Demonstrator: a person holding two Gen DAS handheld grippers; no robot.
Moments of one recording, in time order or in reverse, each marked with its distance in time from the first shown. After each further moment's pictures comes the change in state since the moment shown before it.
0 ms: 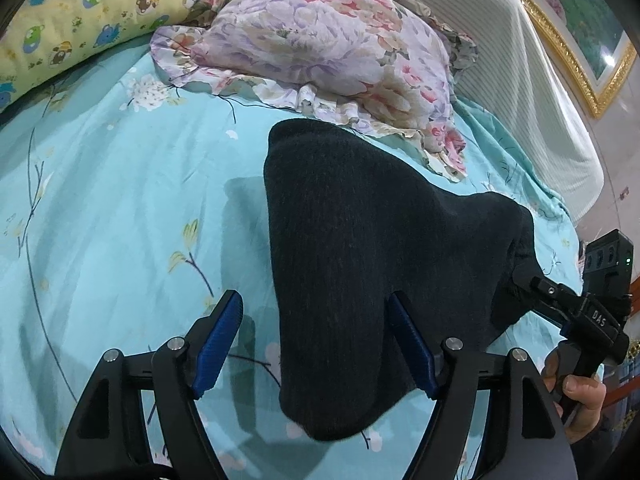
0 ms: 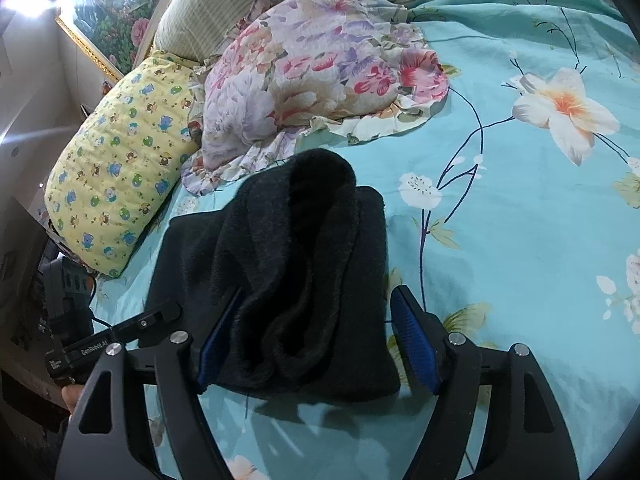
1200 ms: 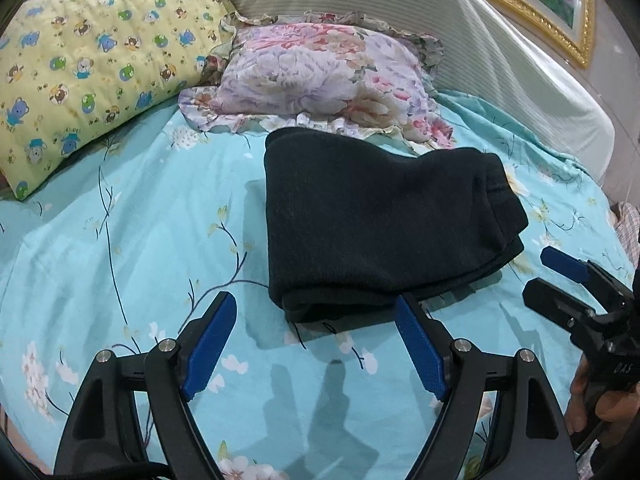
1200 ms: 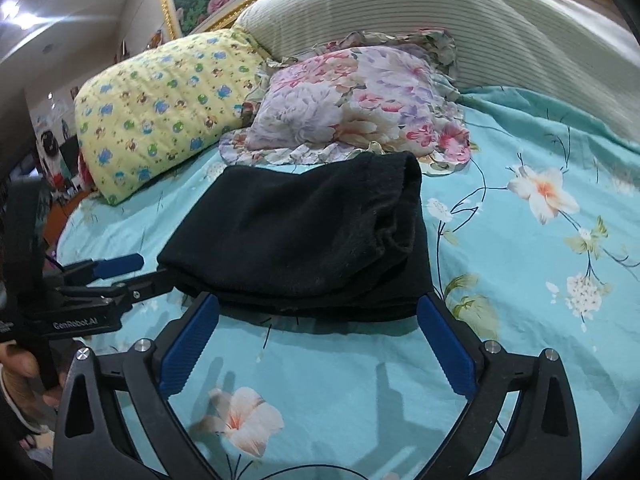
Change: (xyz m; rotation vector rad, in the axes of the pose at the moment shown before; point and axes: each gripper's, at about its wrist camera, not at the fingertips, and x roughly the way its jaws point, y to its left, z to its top) left arm -0.056 -0.041 -0.070 0.166 -0.150 0.199; right arm -0.045 0.072 -0.077 -0.372 -0.143 -0.155
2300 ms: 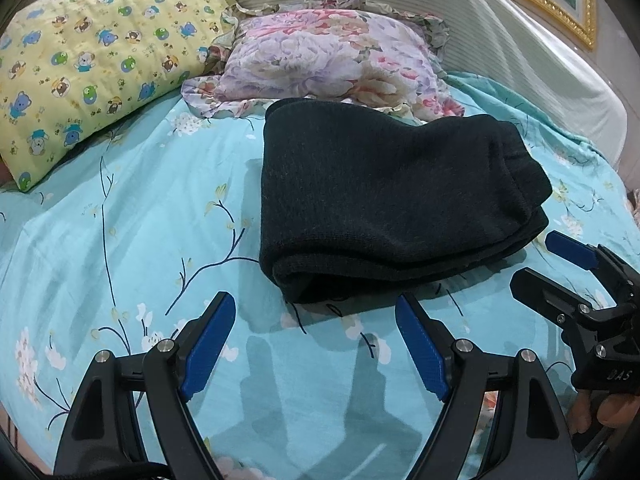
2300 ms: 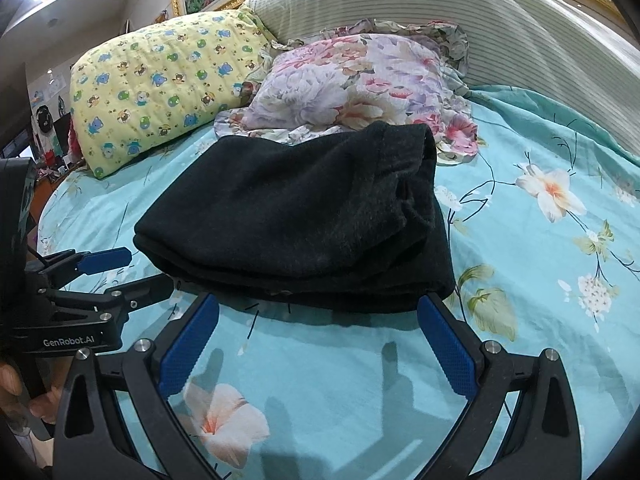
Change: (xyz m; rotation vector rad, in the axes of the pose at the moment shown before) left arm 0.022 -0.007 -0.014 0.033 0.002 0.071; right arm 0.024 0.007 -0.015 -0.055 0.009 -0.044
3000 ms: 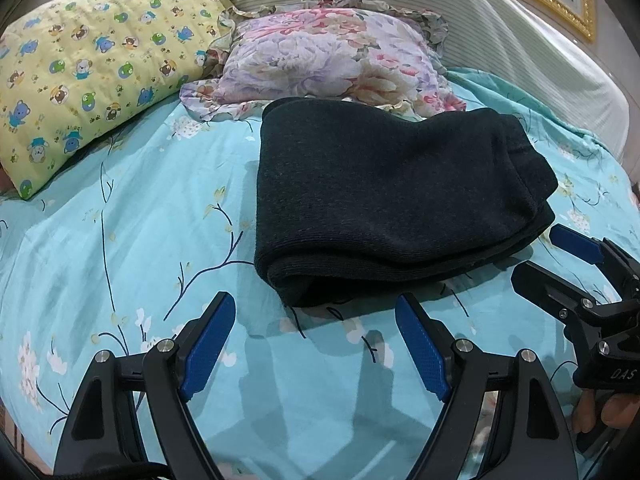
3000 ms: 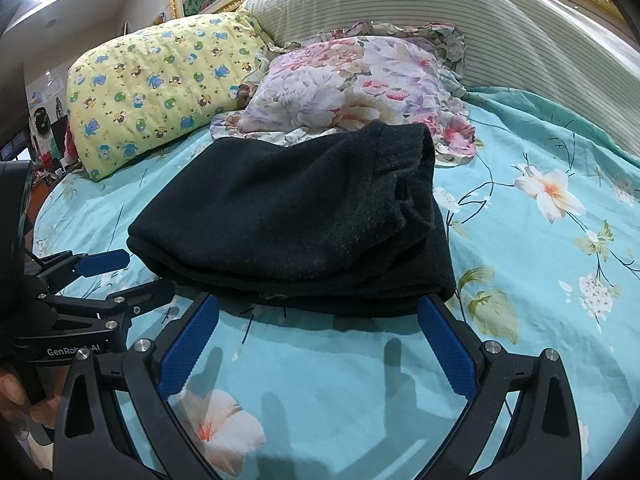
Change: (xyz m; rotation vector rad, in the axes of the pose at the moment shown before) left arm 0.005 -0.003 0.000 0.020 -0.004 0.013; right arm 0.004 -0.003 0.001 0.001 -0.014 -0.012
